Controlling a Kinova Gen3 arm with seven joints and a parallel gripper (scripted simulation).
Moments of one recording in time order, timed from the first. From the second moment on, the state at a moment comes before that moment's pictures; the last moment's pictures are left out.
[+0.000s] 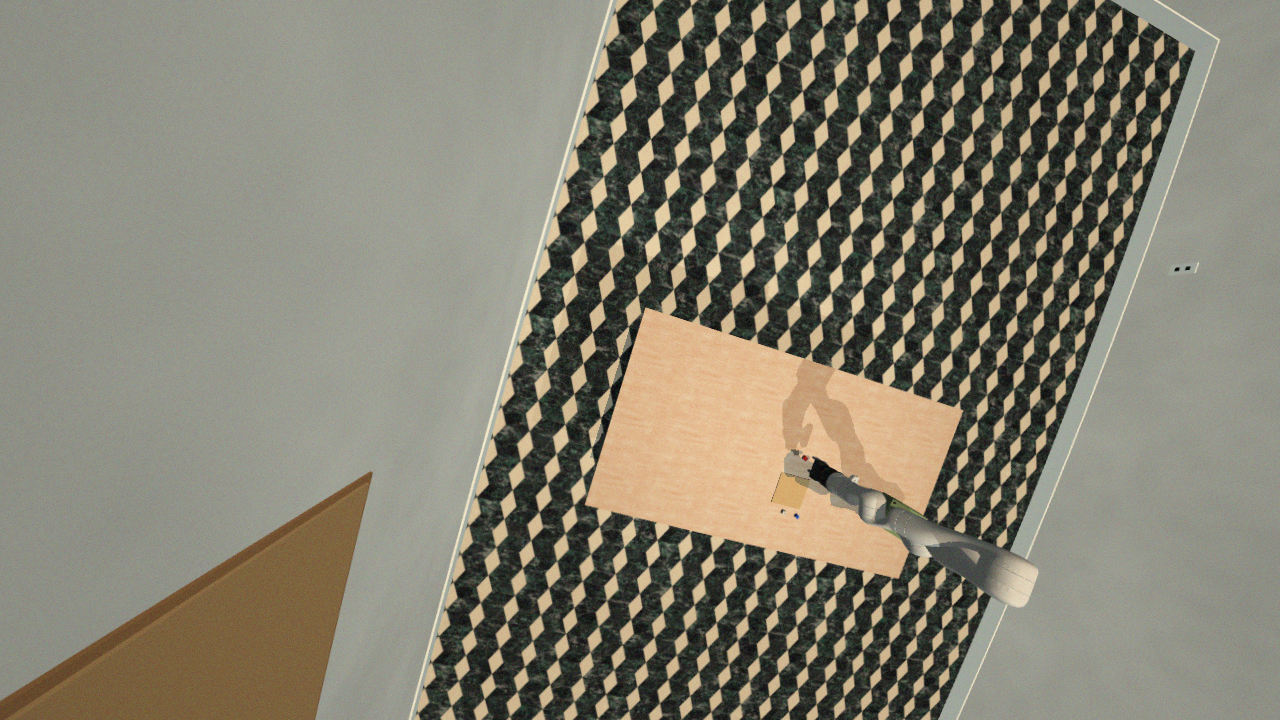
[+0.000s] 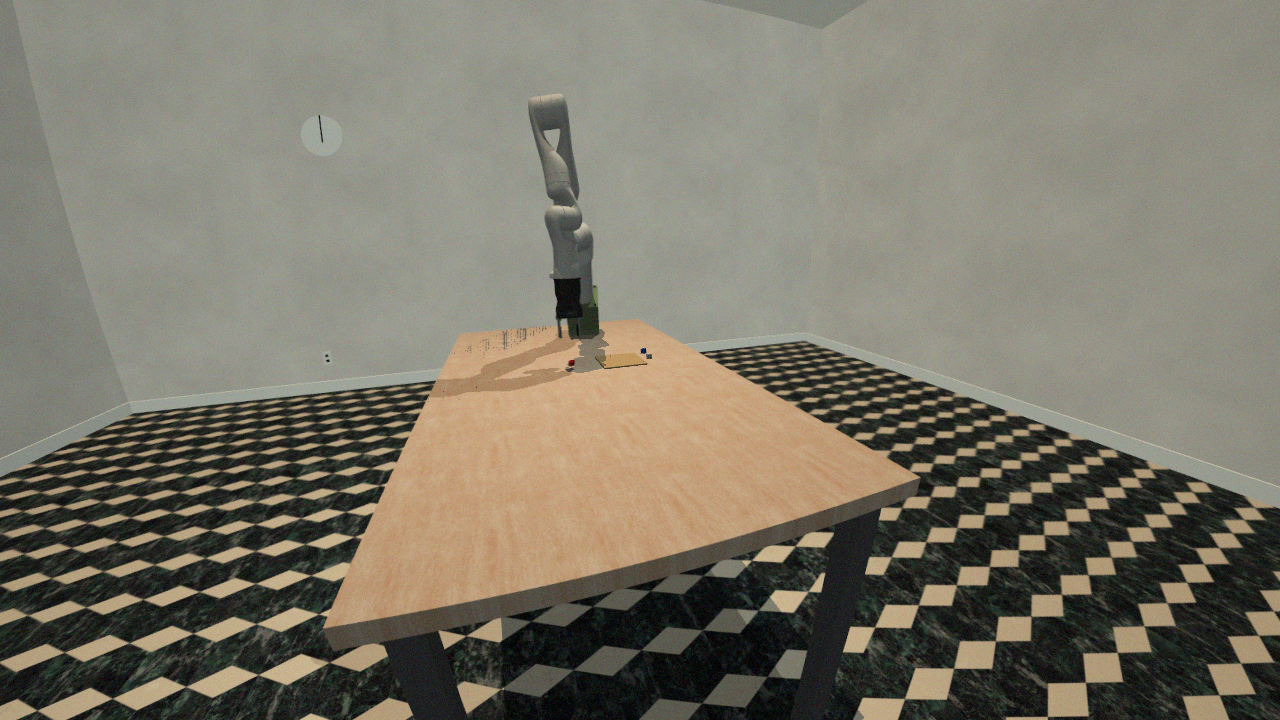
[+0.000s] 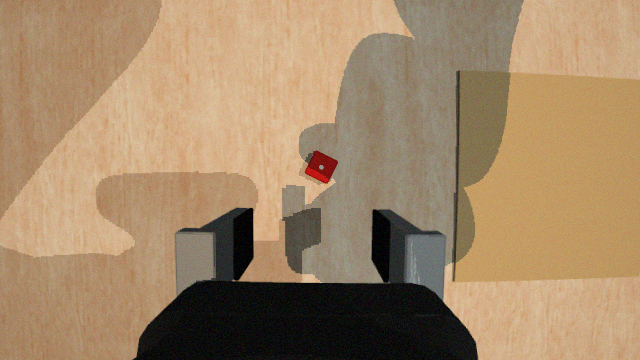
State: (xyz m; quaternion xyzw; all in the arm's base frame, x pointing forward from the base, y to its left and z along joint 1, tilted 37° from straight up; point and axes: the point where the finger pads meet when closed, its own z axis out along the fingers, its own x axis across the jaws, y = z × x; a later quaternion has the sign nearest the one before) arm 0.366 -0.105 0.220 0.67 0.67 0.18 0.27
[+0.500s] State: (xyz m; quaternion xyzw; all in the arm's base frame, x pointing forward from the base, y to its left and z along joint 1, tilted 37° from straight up) arm 0.376 -0.109 0.204 0.67 0.67 0.18 0.27
